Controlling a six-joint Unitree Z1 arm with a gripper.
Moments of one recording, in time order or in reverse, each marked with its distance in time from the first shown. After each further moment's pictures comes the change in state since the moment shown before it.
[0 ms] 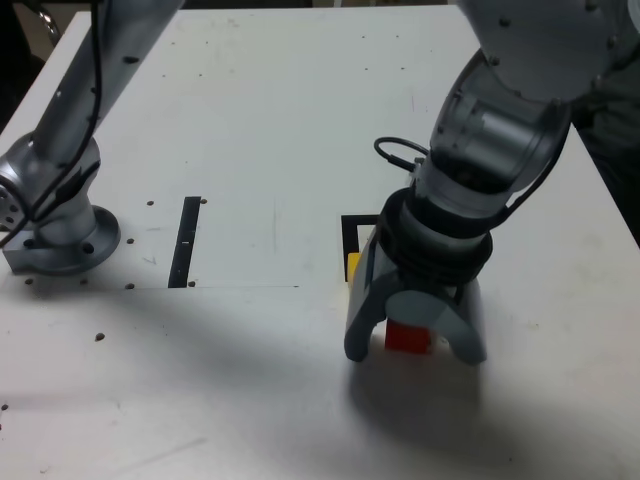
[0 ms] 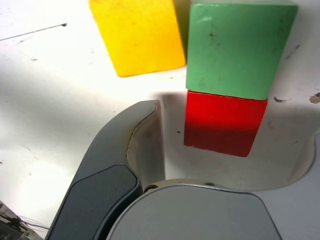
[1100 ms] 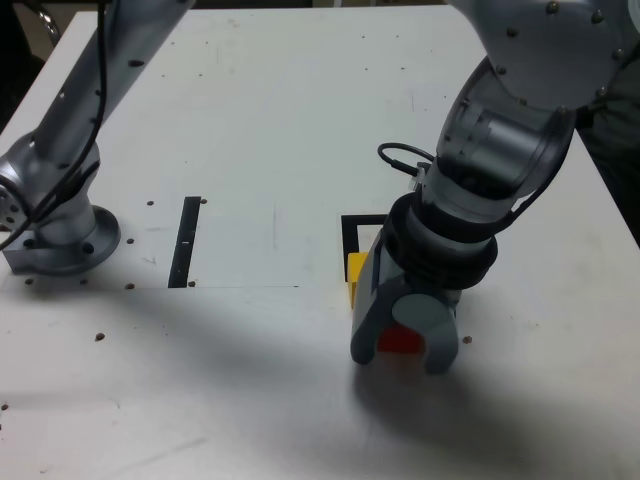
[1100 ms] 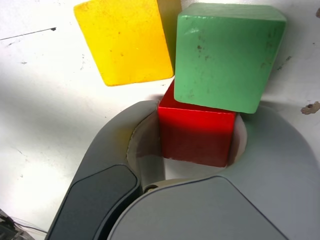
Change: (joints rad) arm 0.010 0.014 -0.005 -0.010 0.003 -0.010
